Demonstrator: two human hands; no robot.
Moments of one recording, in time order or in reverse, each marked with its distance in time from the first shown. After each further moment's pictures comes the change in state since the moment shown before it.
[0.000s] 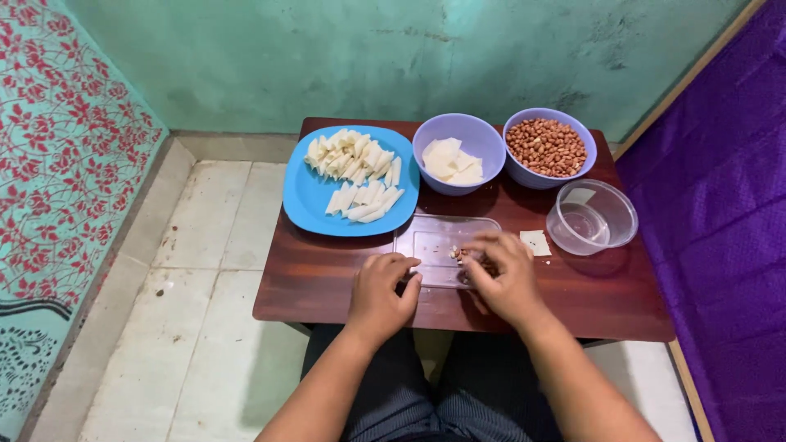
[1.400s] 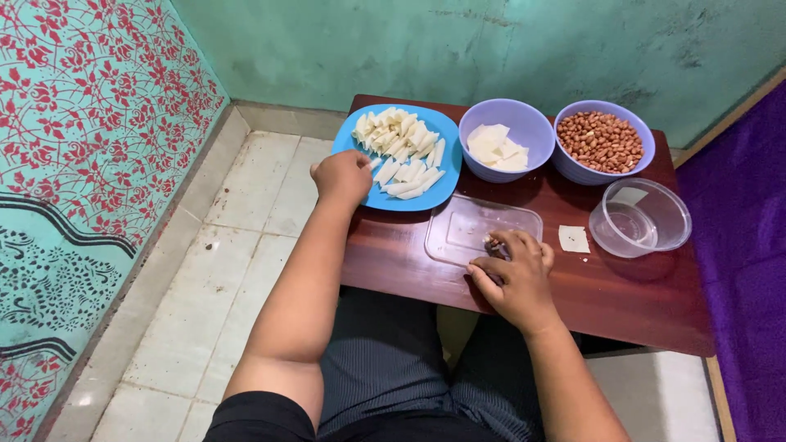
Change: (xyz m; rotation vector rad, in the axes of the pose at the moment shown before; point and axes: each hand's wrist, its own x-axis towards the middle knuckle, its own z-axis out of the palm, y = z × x) left_hand 0.118 -0.154 -0.046 0.415 -0.103 -0.574; right_hand -0.026 -0.021 0.017 -0.348 -0.115 -0.129
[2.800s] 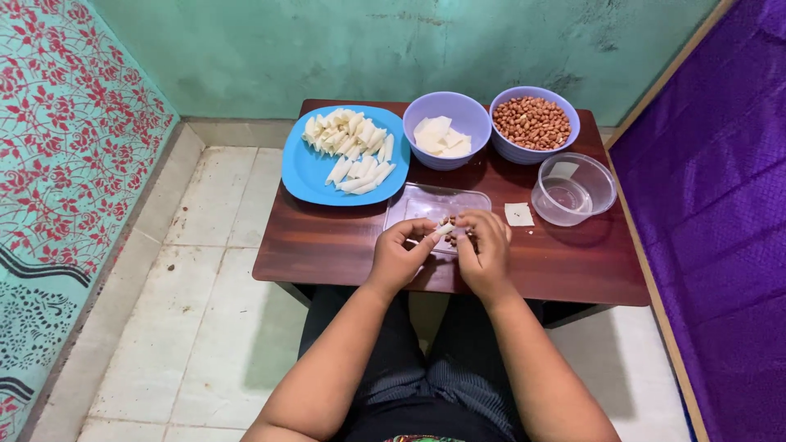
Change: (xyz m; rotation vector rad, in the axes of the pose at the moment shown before) left_hand -0.197 0.125 0.058 -1.264 -0.185 0.174; right_hand -0.008 0.019 0.007 0.476 0.331 0.093
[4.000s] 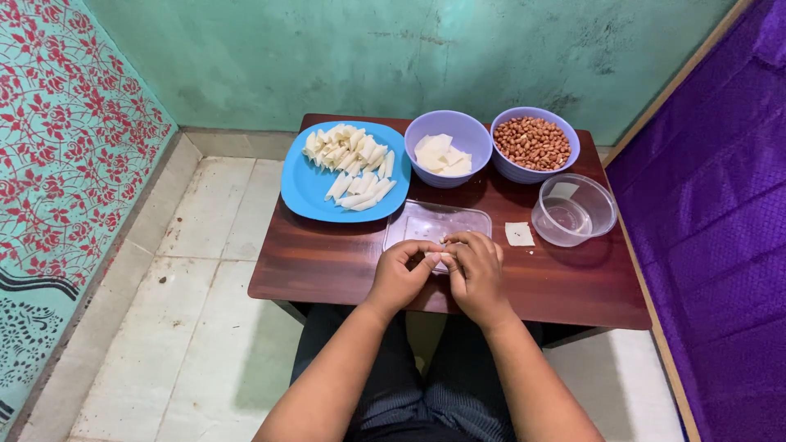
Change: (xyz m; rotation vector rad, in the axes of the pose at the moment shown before) left_hand 0.001 0.014 -0.002 0.220 -0.082 0.173; right_hand 0.007 -0.018 0.001 -0.201 -0.114 -0.131
